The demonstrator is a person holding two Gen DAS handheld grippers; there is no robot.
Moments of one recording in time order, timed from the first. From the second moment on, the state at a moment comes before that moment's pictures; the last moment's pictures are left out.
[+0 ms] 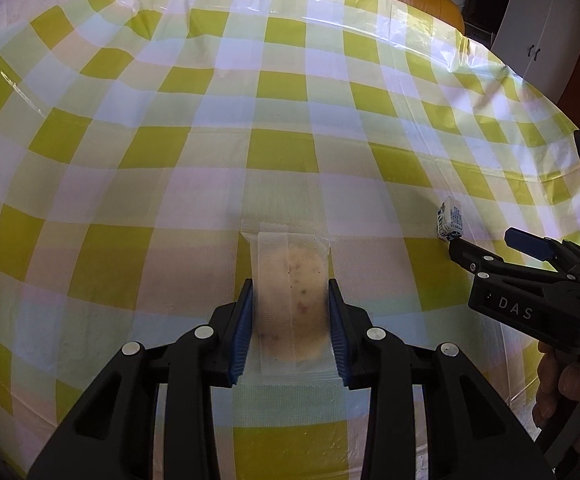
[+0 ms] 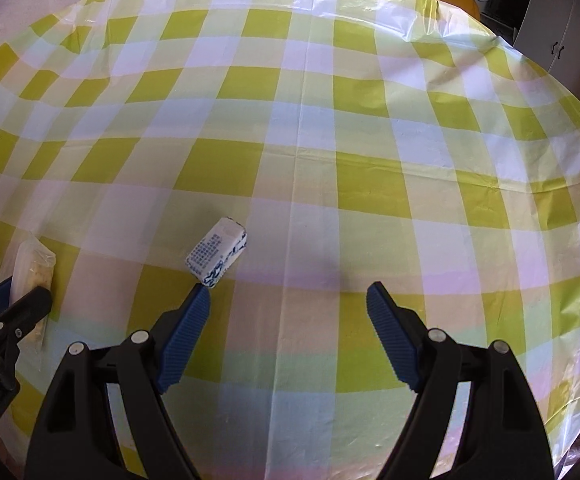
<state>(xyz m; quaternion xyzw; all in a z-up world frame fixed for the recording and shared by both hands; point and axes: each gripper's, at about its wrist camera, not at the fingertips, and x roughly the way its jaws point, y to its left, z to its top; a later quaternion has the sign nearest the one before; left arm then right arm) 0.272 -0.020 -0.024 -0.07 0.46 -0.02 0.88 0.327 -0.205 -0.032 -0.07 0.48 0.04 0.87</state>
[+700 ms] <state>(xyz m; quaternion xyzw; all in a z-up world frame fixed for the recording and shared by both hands) 0.272 -0.020 -0.025 -0.07 0.46 -0.02 0.88 0.361 -0.183 -0.031 -0.06 0.47 0.13 0.87</state>
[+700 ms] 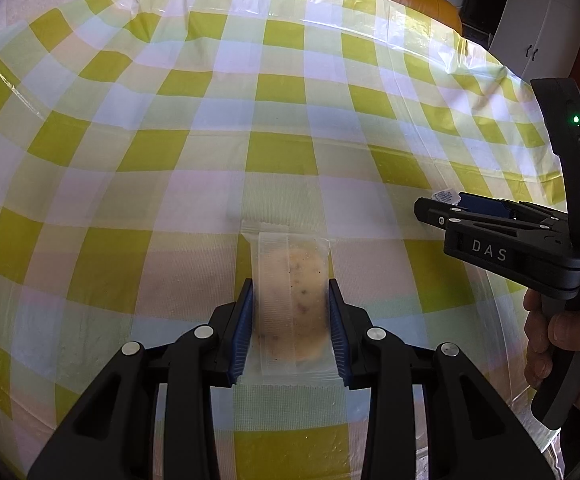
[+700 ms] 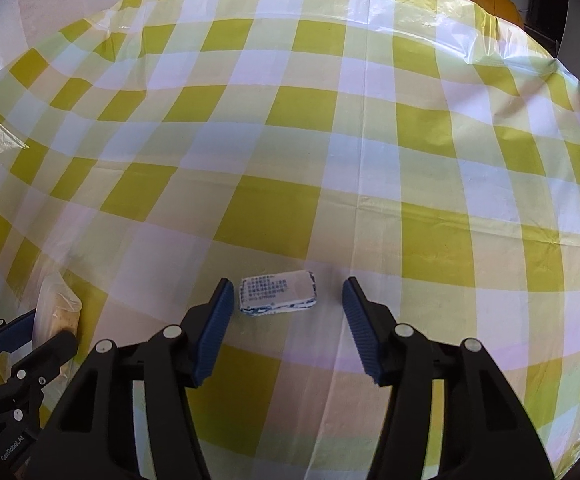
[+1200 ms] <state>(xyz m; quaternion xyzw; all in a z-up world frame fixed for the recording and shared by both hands) 0.273 -0.021 -0.024 -0.06 0.46 -0.02 0.89 0.341 -0.179 -0.030 -0.07 0.46 0.12 0.88</state>
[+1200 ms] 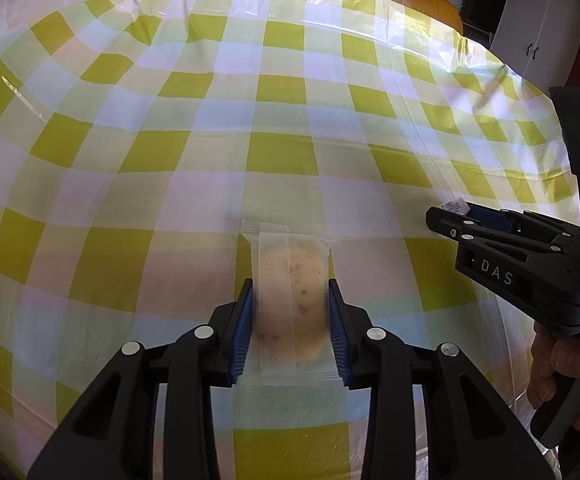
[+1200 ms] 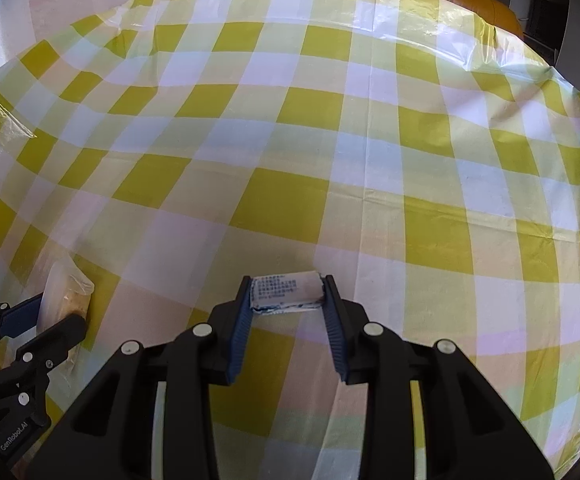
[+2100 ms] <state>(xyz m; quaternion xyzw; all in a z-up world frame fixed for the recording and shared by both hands) 0.232 -0.079 0.006 -0.03 0.45 -0.07 0.89 0.239 -0.236 -0.004 -0.04 0.46 0.02 0.89</state>
